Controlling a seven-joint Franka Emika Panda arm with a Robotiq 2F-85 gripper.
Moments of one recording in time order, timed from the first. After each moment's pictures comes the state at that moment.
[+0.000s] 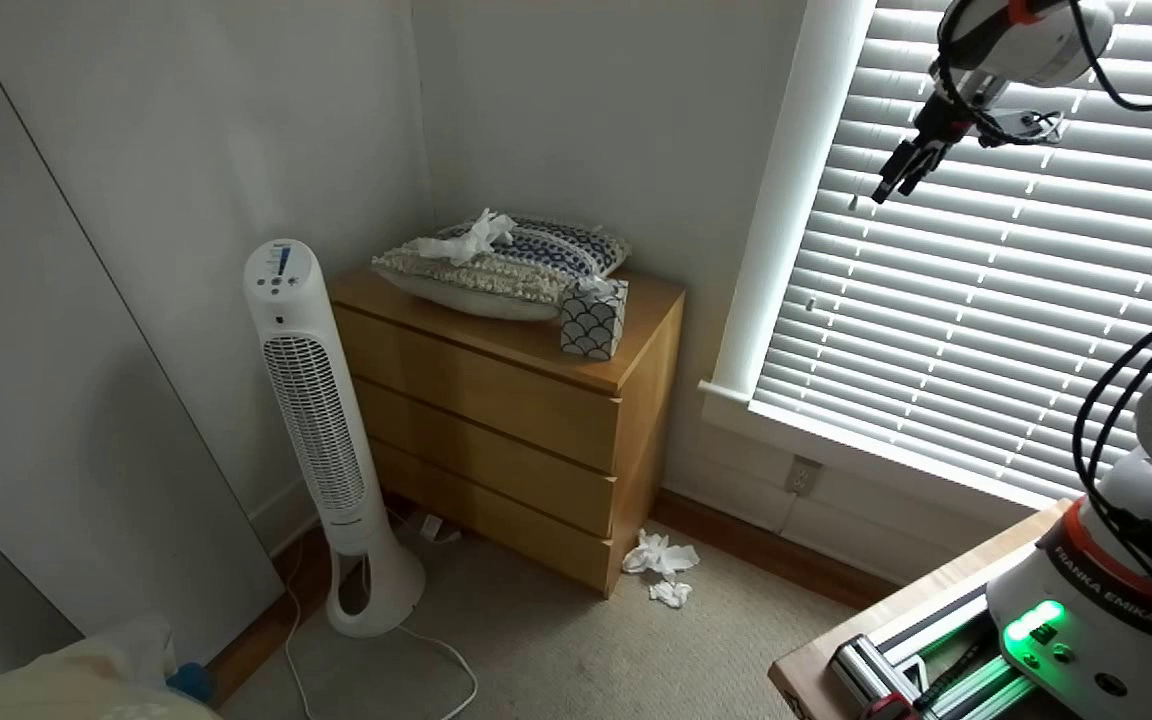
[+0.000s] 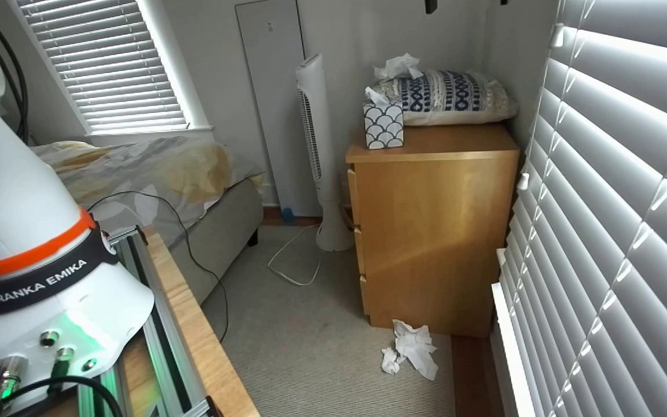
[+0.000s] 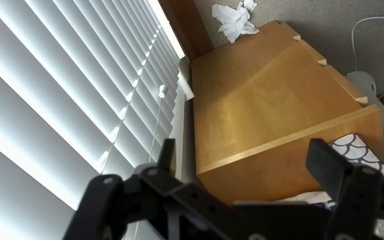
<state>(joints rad) -0.07 -0.13 -0.34 -2.15 0.13 2.26 -0.71</state>
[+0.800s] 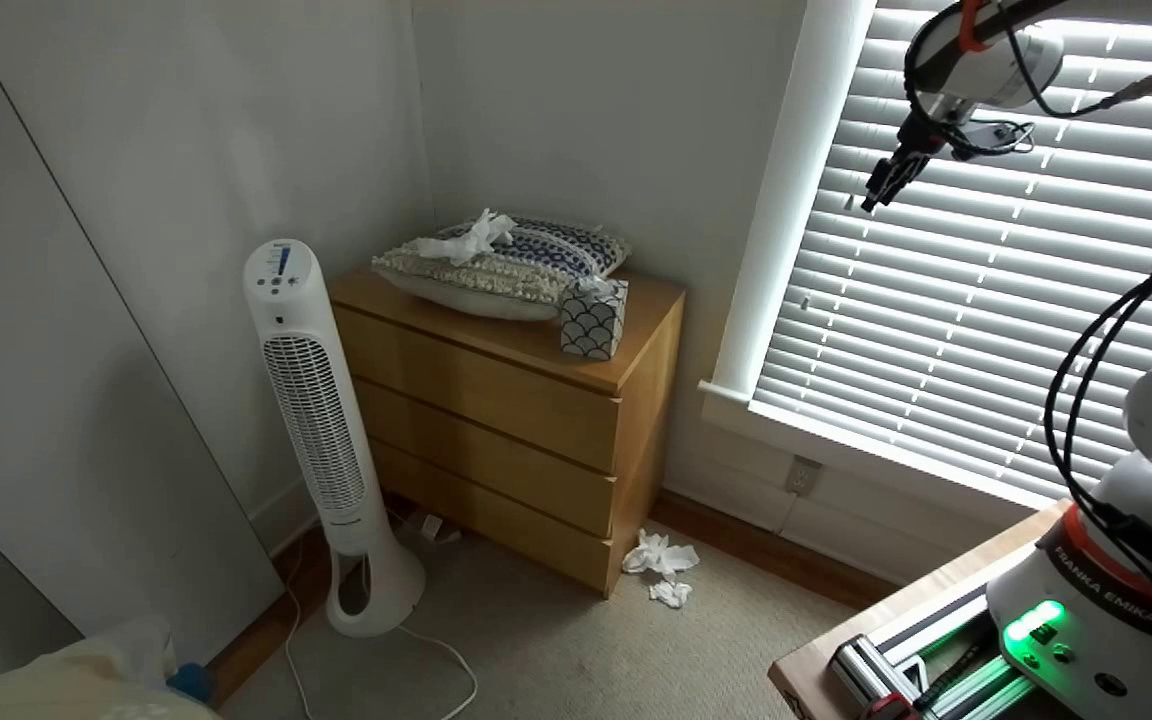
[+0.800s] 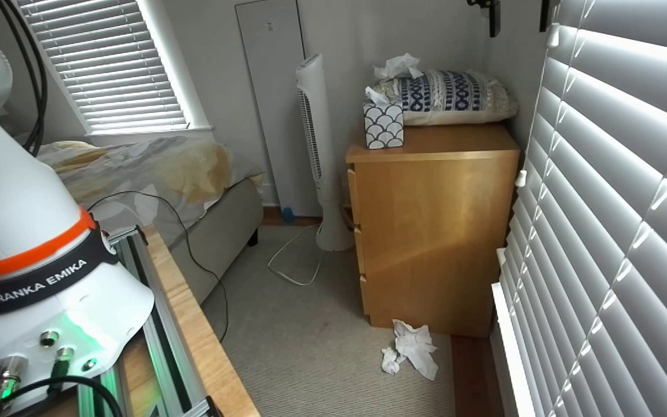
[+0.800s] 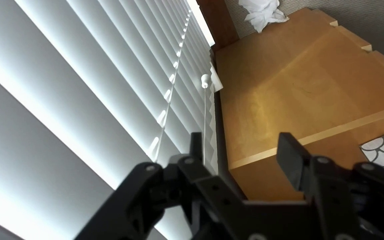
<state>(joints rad) -0.16 0.07 -0.28 -2.01 0.18 2.34 -0.75</state>
